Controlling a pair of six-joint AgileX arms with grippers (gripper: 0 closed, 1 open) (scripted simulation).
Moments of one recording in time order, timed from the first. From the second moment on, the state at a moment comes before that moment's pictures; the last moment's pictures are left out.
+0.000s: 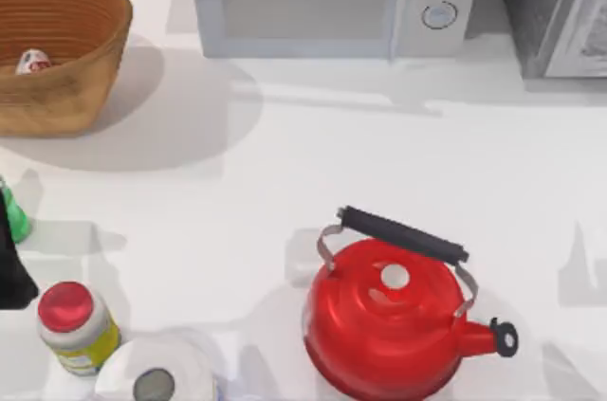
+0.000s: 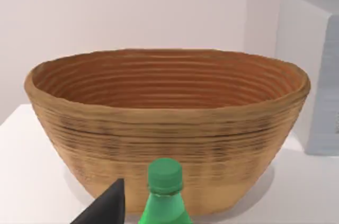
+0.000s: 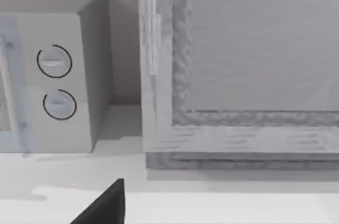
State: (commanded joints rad) left arm 0.00 0.00 0.00 0.00 0.00 0.00; right arm 0.00 0.00 0.00 0.00 0.00 0.00
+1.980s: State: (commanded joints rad) left arm 0.06 2.19 2.13 -1.22 0.07 0.10; right arm 0.00 0.00 0.00 0.00 0.00 0.00
